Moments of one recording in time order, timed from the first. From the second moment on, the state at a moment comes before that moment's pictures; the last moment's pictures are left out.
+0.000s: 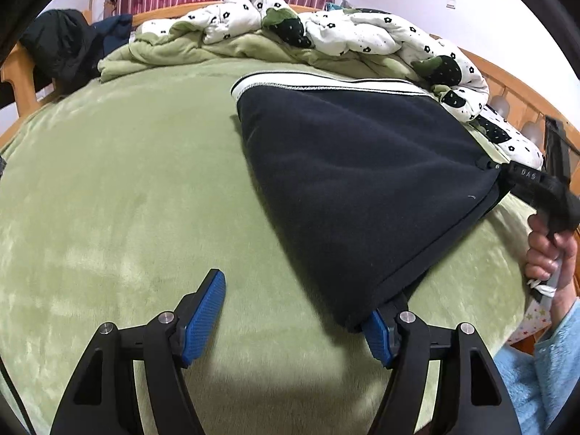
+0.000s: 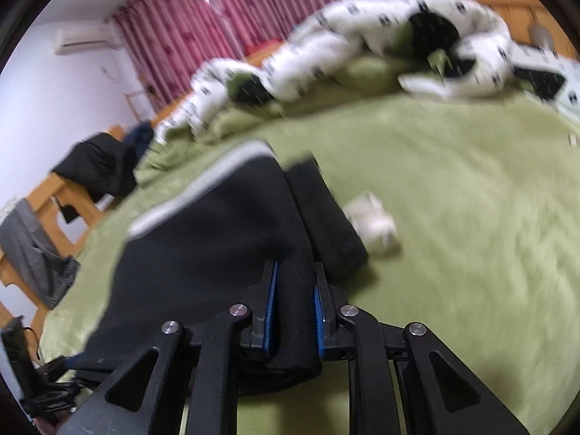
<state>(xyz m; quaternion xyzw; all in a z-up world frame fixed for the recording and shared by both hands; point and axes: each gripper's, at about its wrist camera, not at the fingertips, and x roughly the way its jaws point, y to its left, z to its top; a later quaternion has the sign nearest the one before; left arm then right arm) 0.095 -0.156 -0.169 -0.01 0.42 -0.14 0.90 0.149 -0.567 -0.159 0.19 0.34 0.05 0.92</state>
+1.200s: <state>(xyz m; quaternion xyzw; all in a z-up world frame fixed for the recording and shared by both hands) 0.098 -0.088 -0.145 -0.10 0.40 -0.19 0.89 0.108 -0.478 -0.094 0.05 0.31 -0.08 0.94</state>
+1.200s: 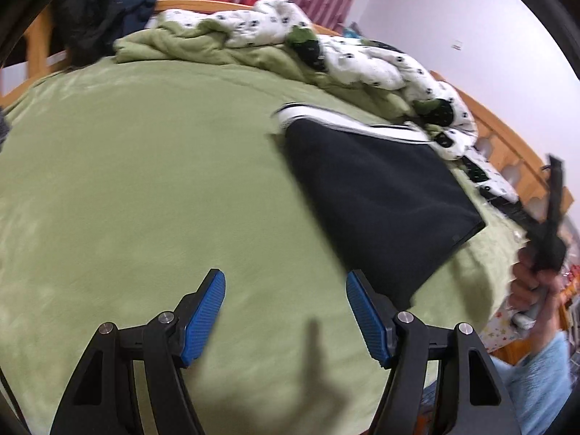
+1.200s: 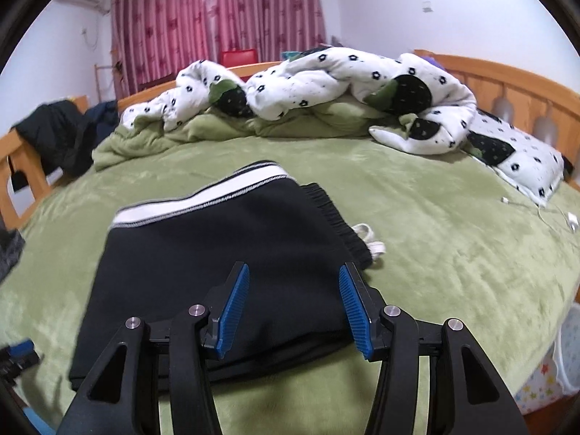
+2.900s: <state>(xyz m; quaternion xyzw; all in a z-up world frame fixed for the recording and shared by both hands) 0.230 -0.138 -0.202 -0.24 0.48 -0.23 0.81 0.257 -0.556 -0.167 0.14 0.47 0.08 0.87</state>
